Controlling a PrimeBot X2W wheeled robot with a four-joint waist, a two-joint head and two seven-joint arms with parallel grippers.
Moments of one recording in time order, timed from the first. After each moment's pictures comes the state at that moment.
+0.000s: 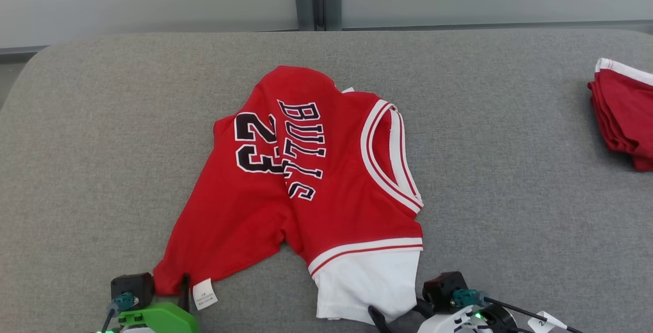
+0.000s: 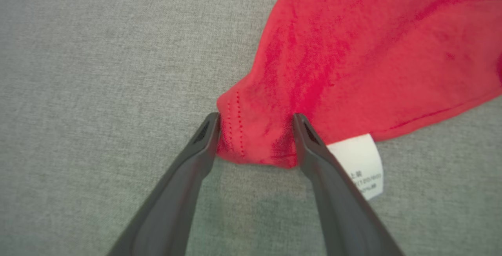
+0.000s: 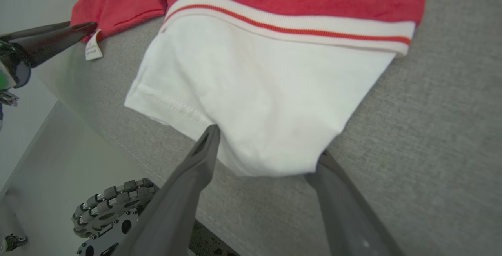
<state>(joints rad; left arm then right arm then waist) -0.03 0.11 -0.04 0.43 -0.18 -0.01 0.07 0.03 -0.09 0.46 0.19 0.30 0.13 0.21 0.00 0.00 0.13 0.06</state>
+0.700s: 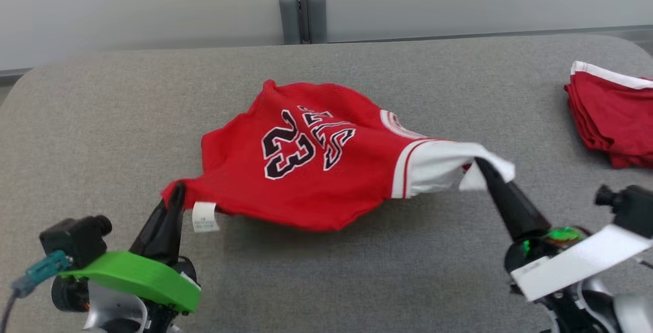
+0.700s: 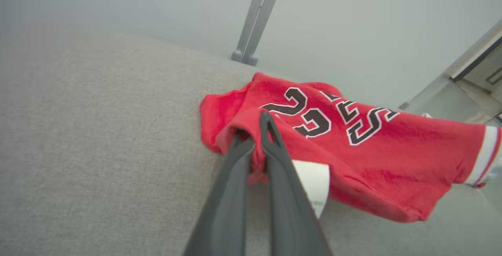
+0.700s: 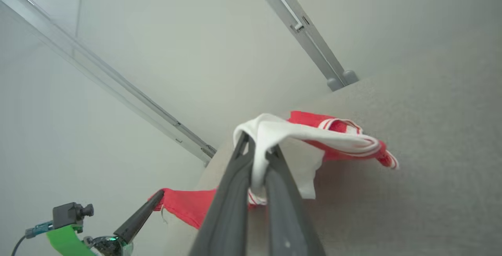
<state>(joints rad) 0.03 0.07 -0.01 -0.18 -0.51 -0.10 0.26 0.04 -0.09 0.12 -0.34 0.84 0.13 0.20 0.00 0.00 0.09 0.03</state>
